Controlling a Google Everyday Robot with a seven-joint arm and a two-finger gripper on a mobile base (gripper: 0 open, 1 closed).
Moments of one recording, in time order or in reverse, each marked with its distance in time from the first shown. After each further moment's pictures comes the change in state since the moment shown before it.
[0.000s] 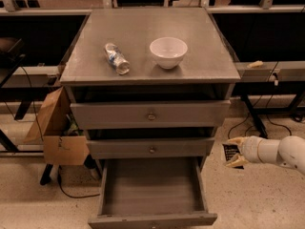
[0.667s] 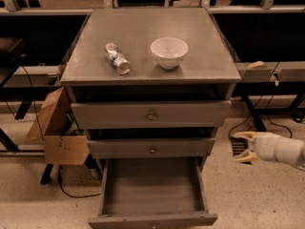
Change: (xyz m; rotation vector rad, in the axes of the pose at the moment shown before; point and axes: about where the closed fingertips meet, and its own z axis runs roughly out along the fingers) arm -0.032 -0.022 -0.056 0.092 -0.136 -0.011
